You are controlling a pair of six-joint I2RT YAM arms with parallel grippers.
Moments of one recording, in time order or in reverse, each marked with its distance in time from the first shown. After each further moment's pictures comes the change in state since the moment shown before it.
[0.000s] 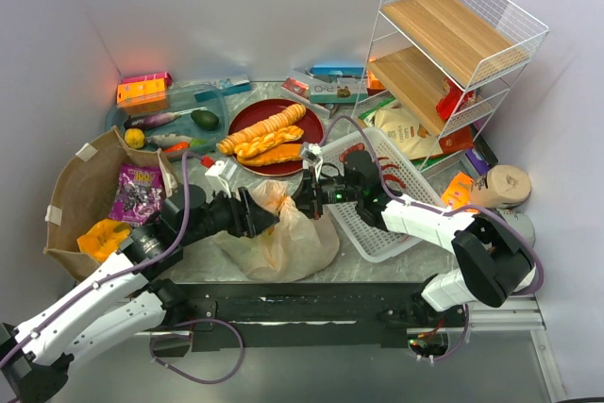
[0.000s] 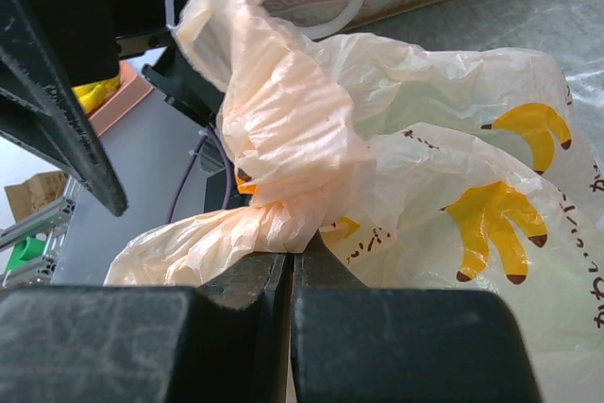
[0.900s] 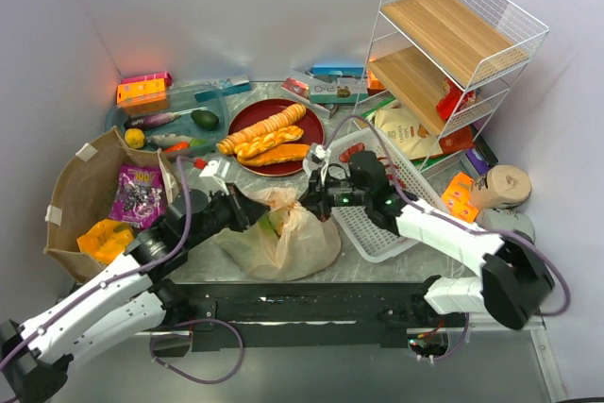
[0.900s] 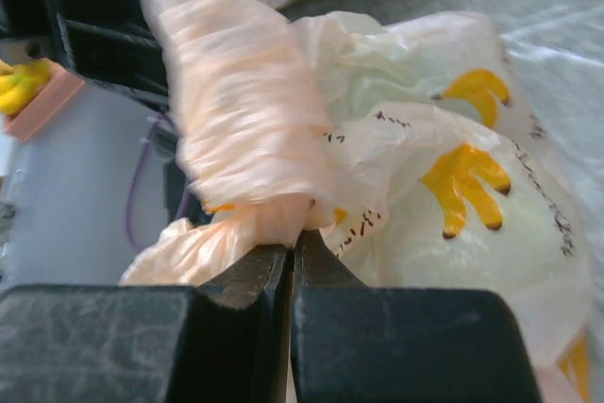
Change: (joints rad) left arm 0.000 0.024 -0.086 0.155 -0.150 -0.065; right arm 0.008 -0.127 0.014 -0.281 0.139 -0.143
